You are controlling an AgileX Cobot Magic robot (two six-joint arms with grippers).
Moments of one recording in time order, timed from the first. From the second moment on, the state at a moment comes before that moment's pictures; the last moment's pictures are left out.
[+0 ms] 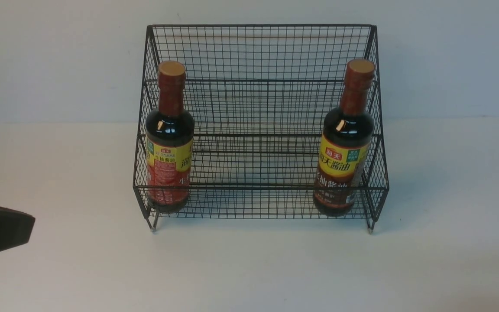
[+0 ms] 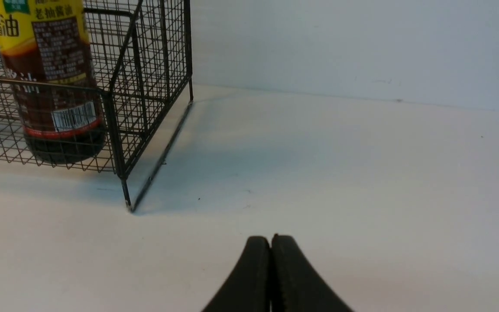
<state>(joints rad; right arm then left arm) 0.02 -0.01 0.02 0.12 0.38 -0.17 0.03 0.80 -1.02 -0.46 1.25 0.40</state>
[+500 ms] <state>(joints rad) 0.02 -0.01 0.02 0.04 0.38 -0.17 0.03 0.56 -1.02 -0.49 1.26 0.42</state>
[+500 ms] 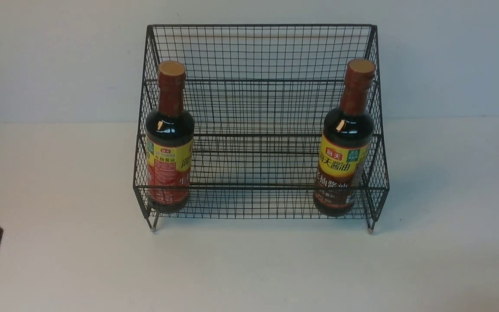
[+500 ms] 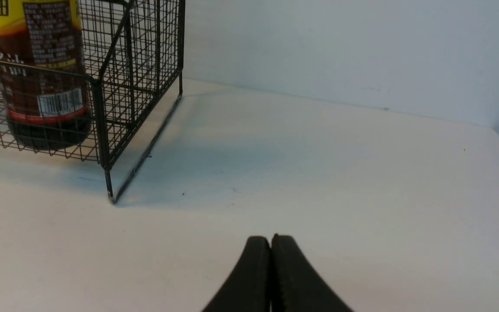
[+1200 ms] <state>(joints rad) 0.02 -0.01 0.02 0.04 0.38 -0.17 0.03 0.18 -0.67 -0.86 0.38 0.59</state>
